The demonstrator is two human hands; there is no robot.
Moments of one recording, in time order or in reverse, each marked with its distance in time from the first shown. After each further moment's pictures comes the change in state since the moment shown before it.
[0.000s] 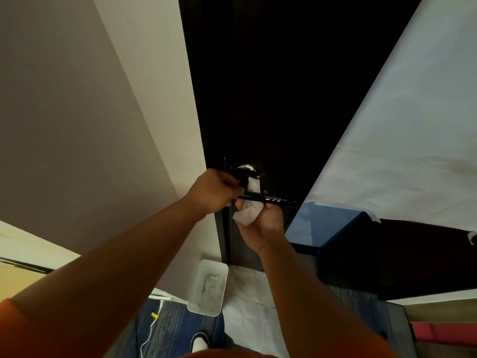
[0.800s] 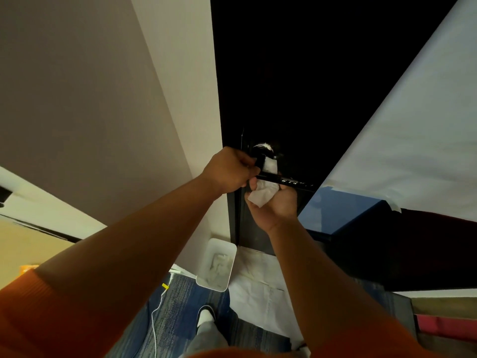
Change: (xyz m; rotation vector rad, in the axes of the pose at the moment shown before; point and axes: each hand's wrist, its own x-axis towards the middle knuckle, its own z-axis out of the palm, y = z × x) left_hand -0.002 -0.005 0.005 -0.012 0.020 -0.004; right_hand 0.001 0.005 0.000 0.067 0.046 0.025
